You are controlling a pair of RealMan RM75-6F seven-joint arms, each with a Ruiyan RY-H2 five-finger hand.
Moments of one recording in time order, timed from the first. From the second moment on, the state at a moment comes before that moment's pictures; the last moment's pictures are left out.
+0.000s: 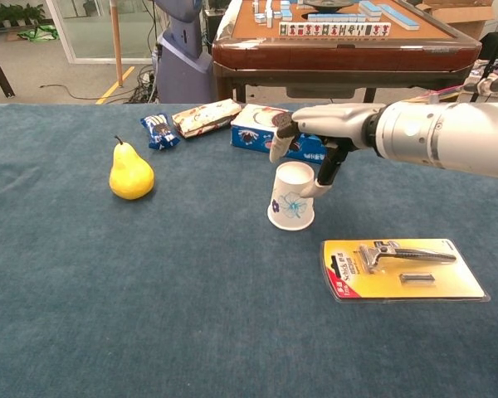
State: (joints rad) left arm -0.08 -1.16 -0.04 -1.72 1.51 1.53 0.18; right arm 0.96 -1.53 0.22 -1.46 -0.86 0.71 -0.46
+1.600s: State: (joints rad) left arm -0.07 -1.17 -0.04 -1.69 1.50 1.53 0.17; right arm 1.17 -1.44 -0.06 -1.59 -0.50 0.97 -1.24
